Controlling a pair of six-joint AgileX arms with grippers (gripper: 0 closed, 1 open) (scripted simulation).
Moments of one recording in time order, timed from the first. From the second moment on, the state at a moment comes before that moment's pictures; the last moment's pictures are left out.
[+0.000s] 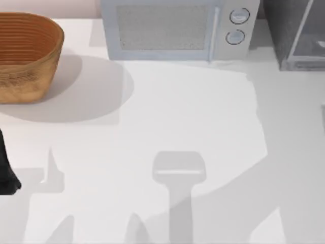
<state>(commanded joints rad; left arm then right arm) 0.00 0.00 0.00 0.00 0.00 0.00 -0.20 2.29 1.25 0.99 -0.20 0.00</state>
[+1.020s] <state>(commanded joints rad) 0.00 0.00 0.00 0.00 0.00 0.00 -0.20 2.28 1.25 0.98 -0.19 0.01</state>
